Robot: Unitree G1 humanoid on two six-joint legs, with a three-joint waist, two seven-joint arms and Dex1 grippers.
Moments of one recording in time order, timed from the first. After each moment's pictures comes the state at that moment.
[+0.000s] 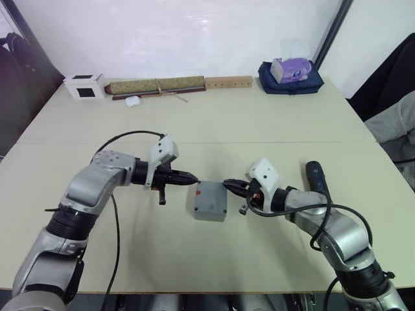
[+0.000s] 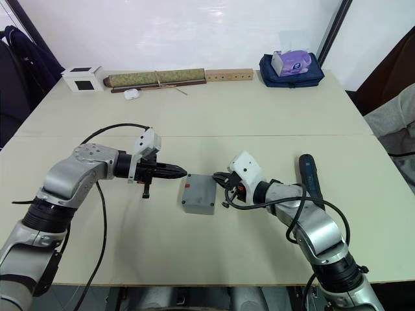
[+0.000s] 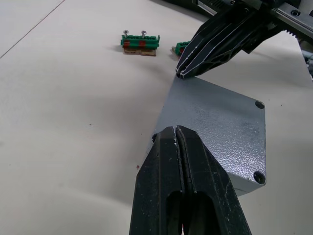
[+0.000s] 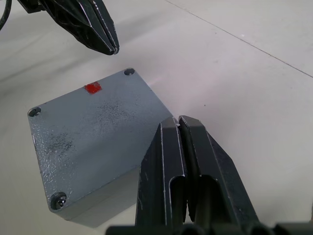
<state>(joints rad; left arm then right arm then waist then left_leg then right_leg) -0.61 0.66 -0.20 -0.06 -0.41 0.67 -1.18 -0.26 -0.53 0.18 -0.50 0.37 0.73 0.56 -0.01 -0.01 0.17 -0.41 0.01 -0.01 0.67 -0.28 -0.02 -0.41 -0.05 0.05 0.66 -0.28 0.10</state>
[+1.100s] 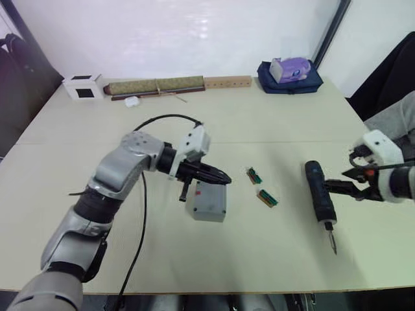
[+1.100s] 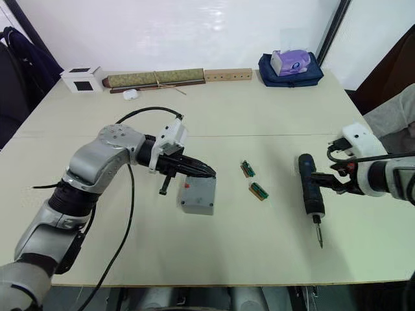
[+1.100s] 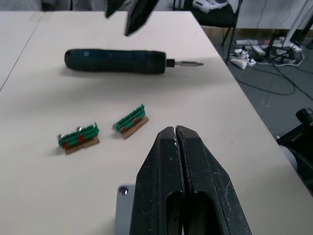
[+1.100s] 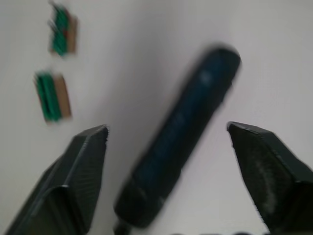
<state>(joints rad) -0.79 0.52 -0.30 -0.07 -0.42 0.58 -1.32 -0.29 -1.25 -0.29 -0.33 0.68 1.49 0.71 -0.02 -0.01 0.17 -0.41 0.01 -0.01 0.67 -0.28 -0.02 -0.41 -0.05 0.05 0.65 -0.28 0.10</state>
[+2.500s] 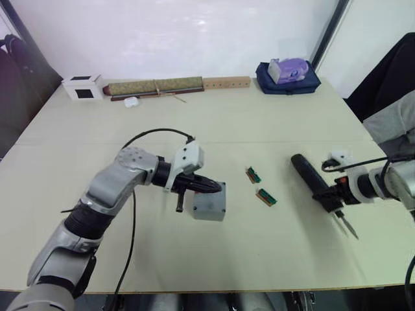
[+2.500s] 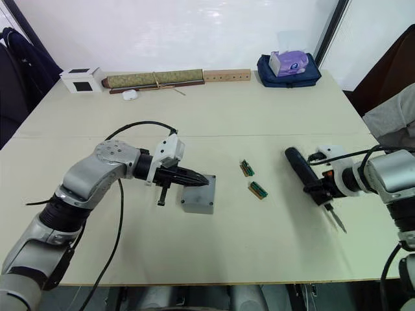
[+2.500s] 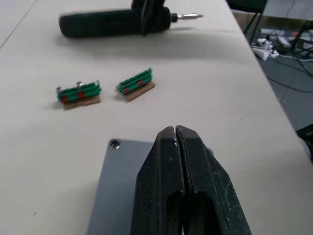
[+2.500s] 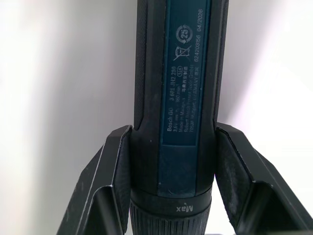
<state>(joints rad) -0.67 0.60 -0.31 -0.14 -0.40 0.62 -1.20 -0.61 -1.05 0.11 0.16 0.44 1.23 0.75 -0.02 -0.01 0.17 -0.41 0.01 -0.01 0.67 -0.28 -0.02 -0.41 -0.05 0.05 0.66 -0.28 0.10</state>
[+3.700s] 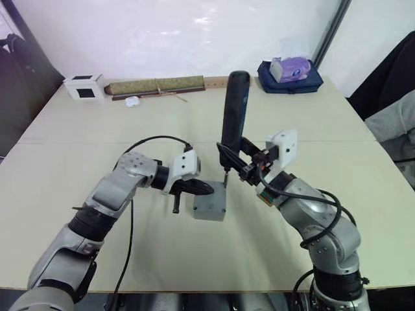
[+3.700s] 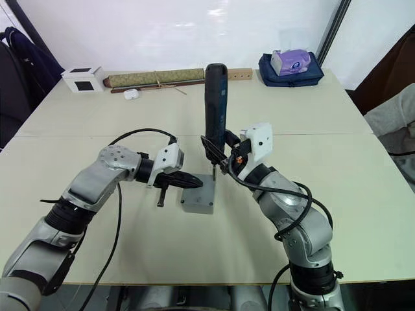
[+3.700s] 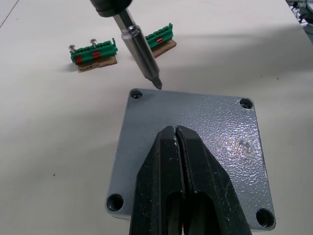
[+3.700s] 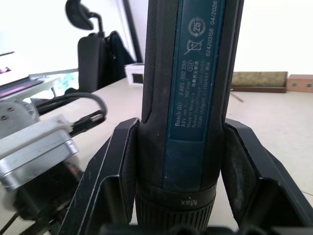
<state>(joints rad) -0.64 0.59 -0.36 -0.04 -0.25 0.45 -1.22 -0.28 -0.22 0.04 -0.59 0.54 0.65 0.25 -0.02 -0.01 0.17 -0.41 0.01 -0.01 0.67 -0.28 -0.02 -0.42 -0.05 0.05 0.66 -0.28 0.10</state>
